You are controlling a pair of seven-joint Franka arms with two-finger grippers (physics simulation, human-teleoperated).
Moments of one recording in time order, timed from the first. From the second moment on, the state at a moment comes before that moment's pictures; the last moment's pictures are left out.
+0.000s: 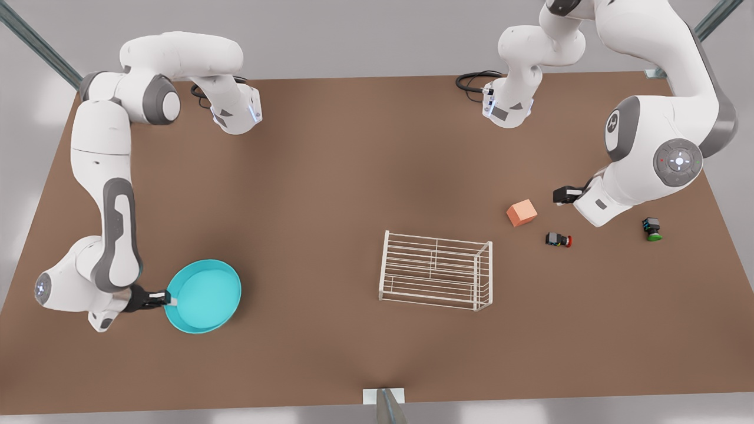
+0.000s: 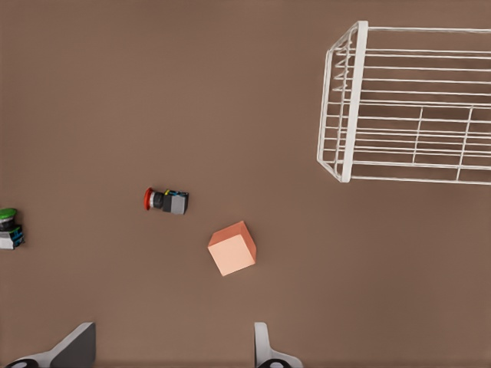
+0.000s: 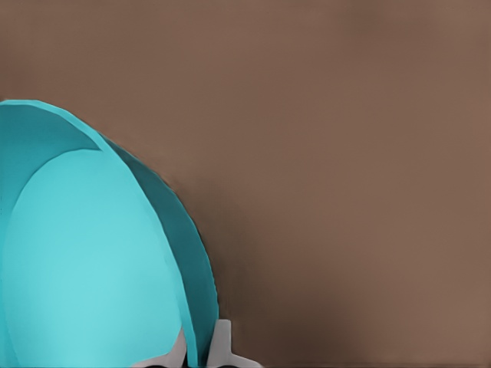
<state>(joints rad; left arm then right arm) -0.13 0.21 0.01 -1.45 0.06 1.42 -0.02 -0.20 0.84 -0.03 -1.28 0.43 1.96 -0.62</state>
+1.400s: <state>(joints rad) -0.06 0.40 0.17 -2.19 -0.04 2.46 -0.99 0.59 0.95 0.13 -0.99 0.40 2.30 0.21</state>
